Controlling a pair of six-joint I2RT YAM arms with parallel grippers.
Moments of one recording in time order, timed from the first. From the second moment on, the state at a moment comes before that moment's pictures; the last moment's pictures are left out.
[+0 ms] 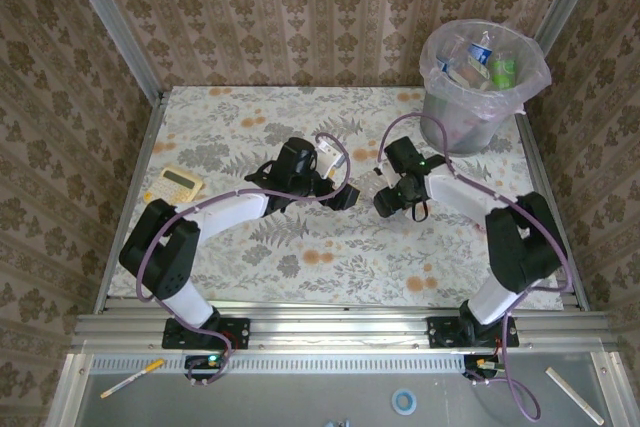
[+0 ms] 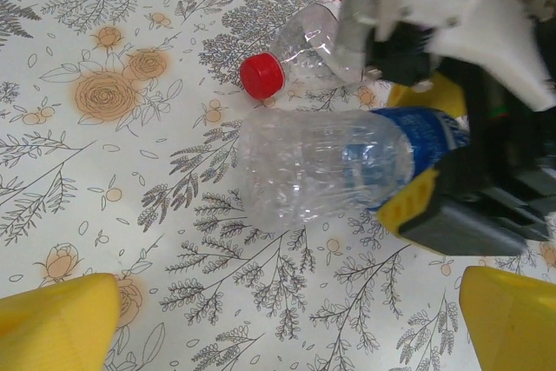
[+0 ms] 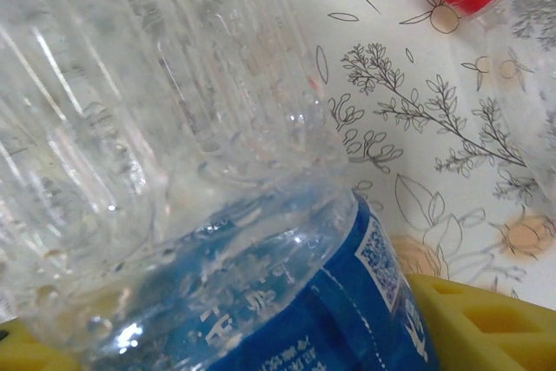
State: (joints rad) left arm -0.72 1.62 1.01 -0.01 0.37 -0.06; right arm 0.41 1.61 1.05 -0.67 0.01 -0.04
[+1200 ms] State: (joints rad) left arm -0.83 1.32 0.91 0.51 0.15 0.17; right arm 0.44 0.64 0.84 -0.01 0.34 -0.25
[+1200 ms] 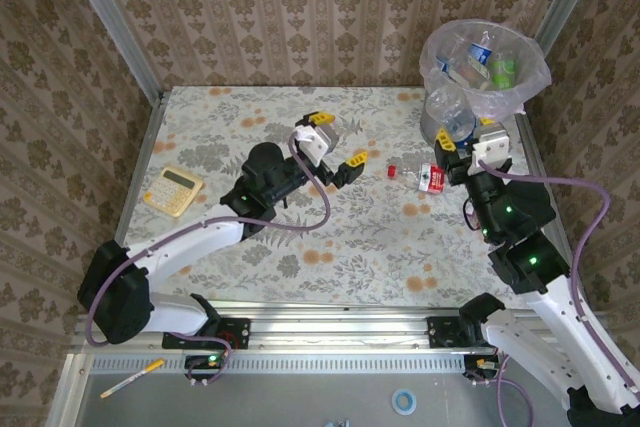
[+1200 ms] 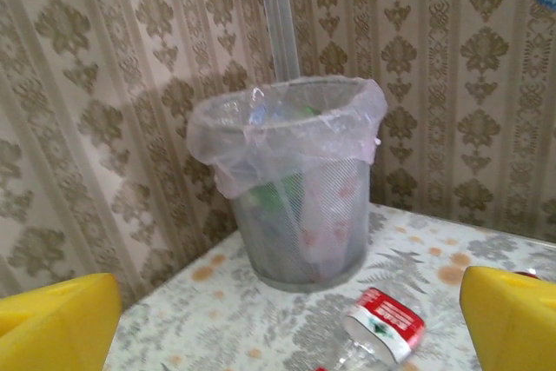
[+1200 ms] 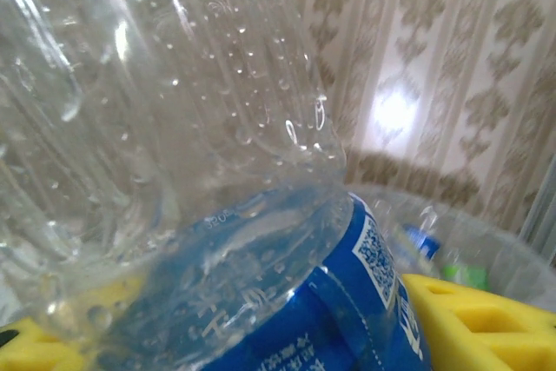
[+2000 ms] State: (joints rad) left arm -0.80 1.39 0.91 0.55 0.05 0.25; right arm 0.29 0.83 0.98 0.27 0.31 -0.40
